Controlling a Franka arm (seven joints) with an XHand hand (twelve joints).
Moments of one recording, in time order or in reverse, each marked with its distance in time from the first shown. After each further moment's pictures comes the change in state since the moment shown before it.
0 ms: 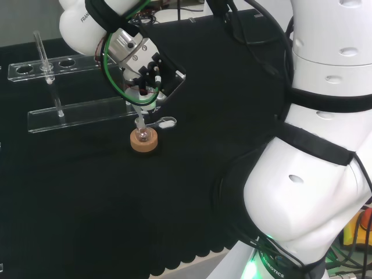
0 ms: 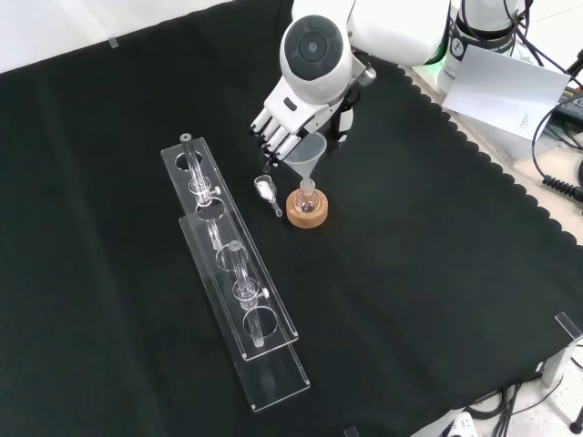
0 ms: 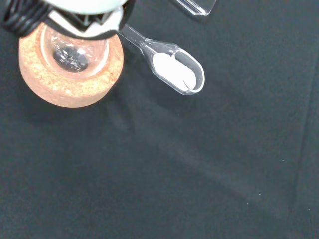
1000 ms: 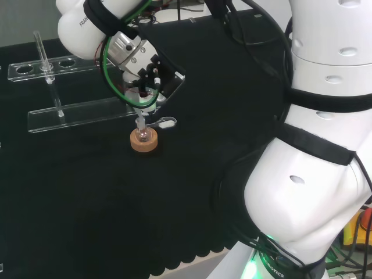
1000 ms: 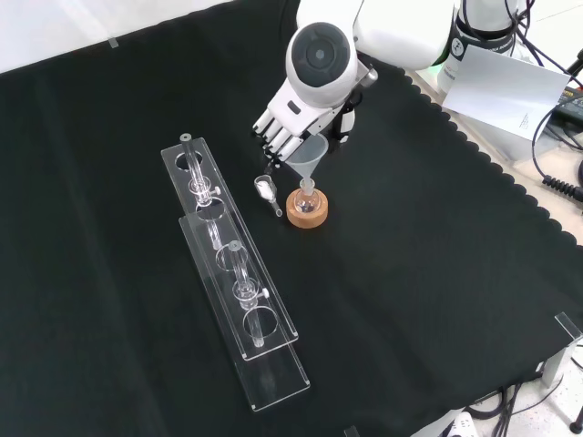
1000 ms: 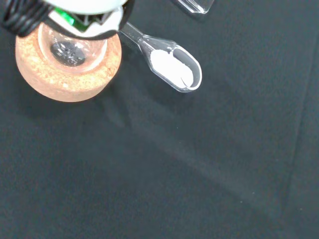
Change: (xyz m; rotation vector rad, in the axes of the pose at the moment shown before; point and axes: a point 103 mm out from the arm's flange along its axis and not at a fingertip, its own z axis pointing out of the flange) arm 0.004 -0.001 0.001 0.002 -0.034 0.006
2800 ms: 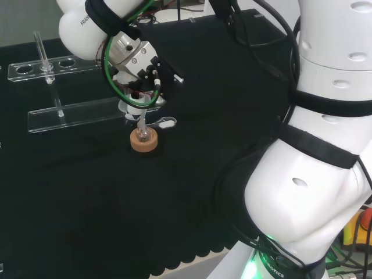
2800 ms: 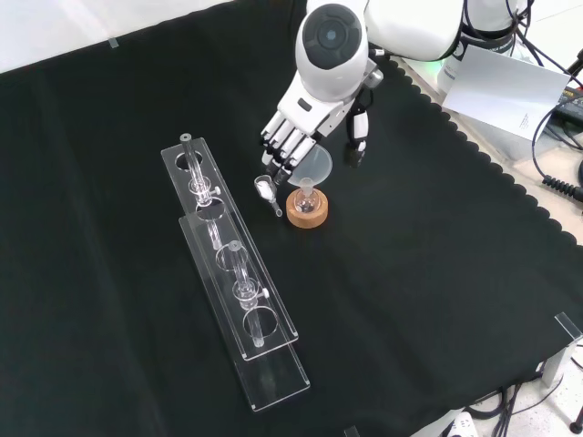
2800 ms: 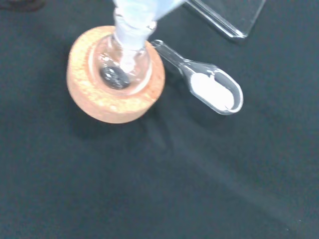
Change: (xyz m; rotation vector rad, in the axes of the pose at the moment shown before) arm 0.016 -0.003 -0.006 -0.076 0.072 -0.096
